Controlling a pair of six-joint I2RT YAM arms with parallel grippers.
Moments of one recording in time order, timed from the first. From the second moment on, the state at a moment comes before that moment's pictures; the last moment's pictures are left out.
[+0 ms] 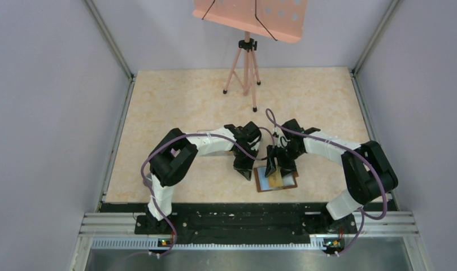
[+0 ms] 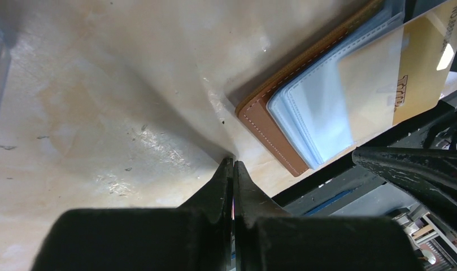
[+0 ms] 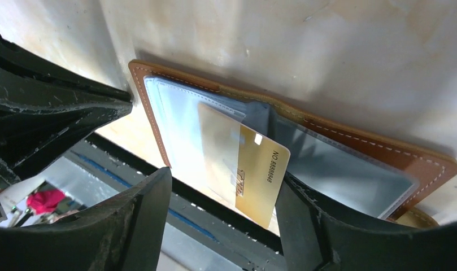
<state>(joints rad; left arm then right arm) -0.86 1.99 1.34 -0.70 0.35 -0.51 0.44 1.56 0.81 -0.62 -0.47 0.38</state>
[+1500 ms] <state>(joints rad) -0.86 2.05 1.40 -0.61 0.44 -0.55 0.46 1.51 0.83 -0.66 -0.46 0.36</state>
